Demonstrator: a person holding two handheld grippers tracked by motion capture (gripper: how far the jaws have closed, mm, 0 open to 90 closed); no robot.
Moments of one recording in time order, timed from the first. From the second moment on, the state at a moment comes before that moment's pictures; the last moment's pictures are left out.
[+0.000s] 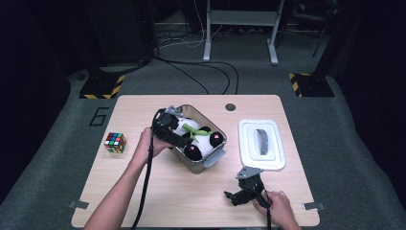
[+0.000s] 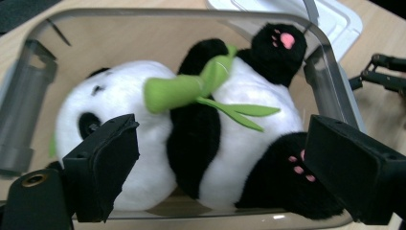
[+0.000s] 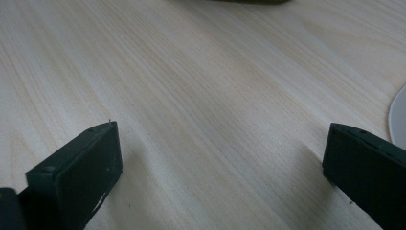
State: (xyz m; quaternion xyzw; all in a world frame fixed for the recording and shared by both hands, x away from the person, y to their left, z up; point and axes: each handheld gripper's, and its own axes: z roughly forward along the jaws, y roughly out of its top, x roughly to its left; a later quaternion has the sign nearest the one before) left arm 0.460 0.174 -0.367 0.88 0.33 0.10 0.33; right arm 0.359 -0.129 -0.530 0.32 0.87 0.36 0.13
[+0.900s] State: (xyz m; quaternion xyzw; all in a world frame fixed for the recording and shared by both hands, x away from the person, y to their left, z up) left arm 0.490 0.178 -0.384 0.86 0.38 0.12 0.33; right arm 0.360 -0.129 -0.530 0.31 0.87 0.36 0.14
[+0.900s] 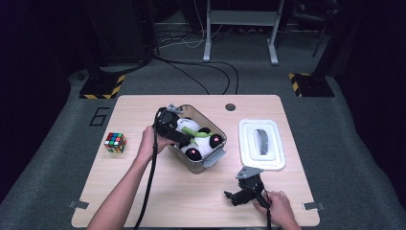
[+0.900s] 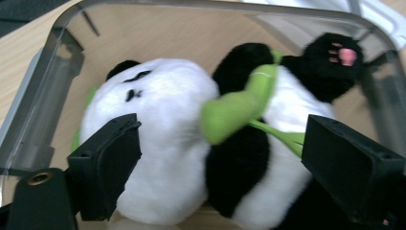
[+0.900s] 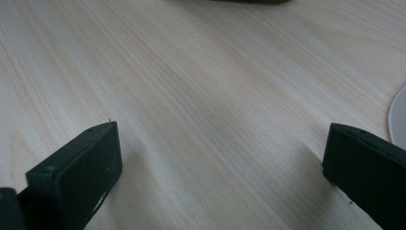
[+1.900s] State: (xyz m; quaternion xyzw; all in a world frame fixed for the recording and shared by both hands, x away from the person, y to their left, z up) left arm 0.464 0.162 -0.388 0.89 0.34 0.08 0.28; right arm 0.360 -0.129 -0.530 0.31 0.87 0.36 0.14
